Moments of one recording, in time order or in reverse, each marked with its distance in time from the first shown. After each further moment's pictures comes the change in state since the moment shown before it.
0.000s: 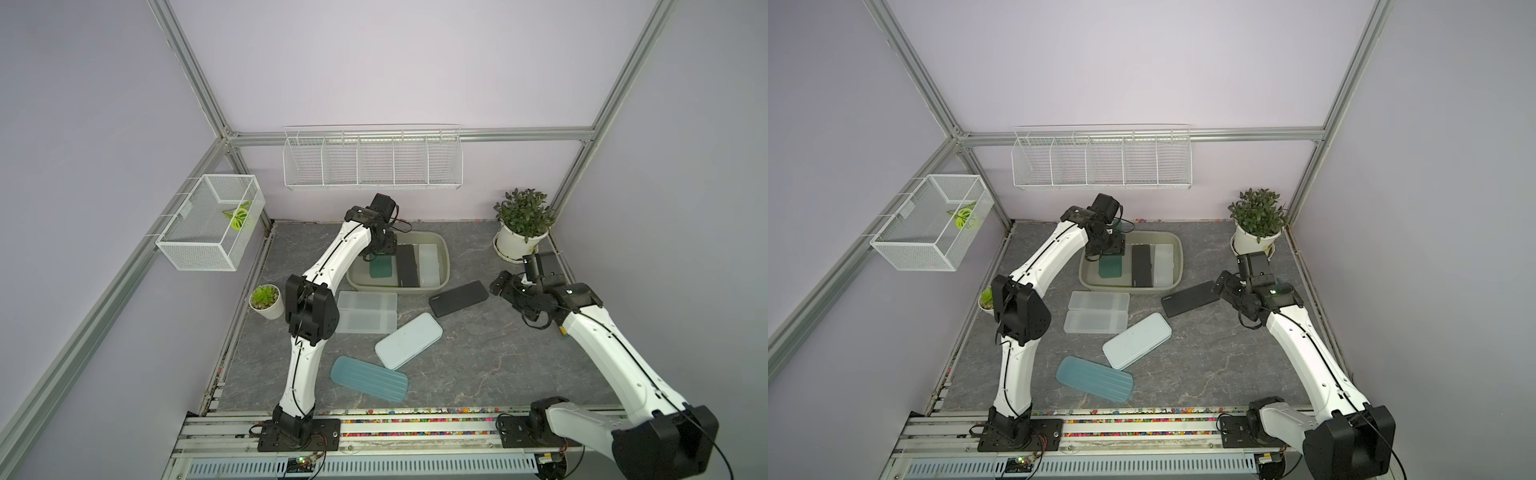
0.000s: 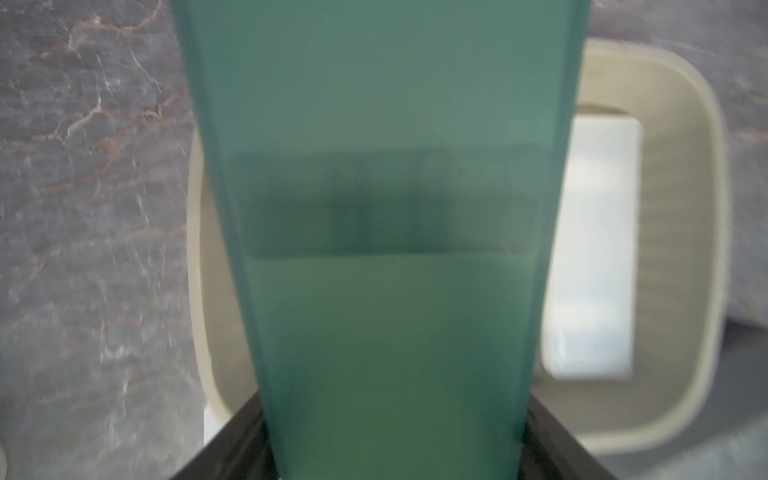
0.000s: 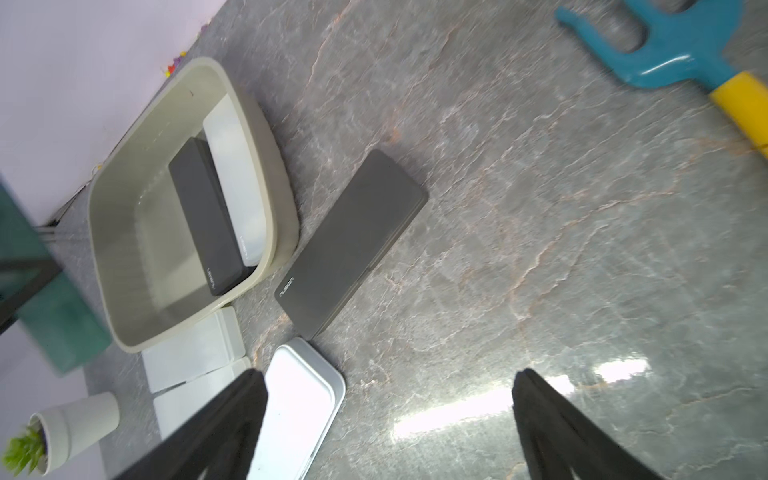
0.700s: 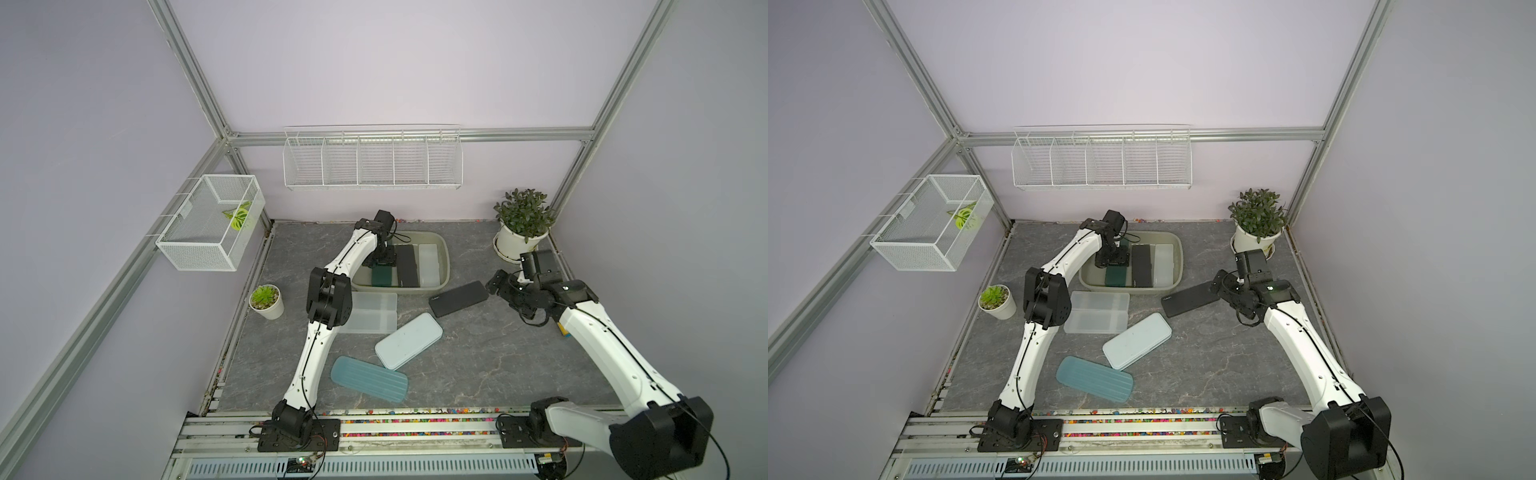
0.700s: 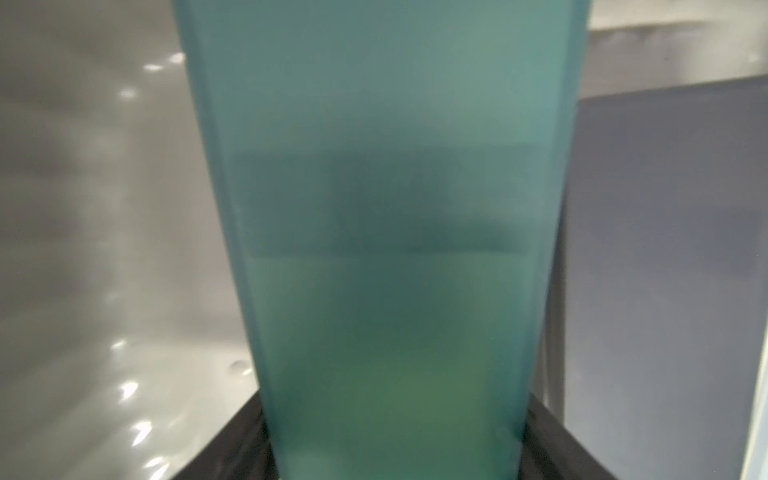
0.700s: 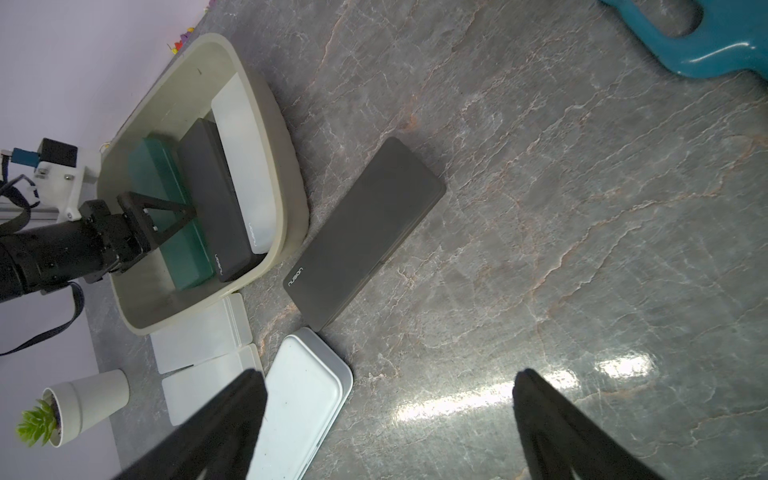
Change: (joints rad) left arm 0.032 0.291 0.112 0.041 0.117 0.071; right arm 0.000 0.025 0.000 0.010 -0.031 -0.024
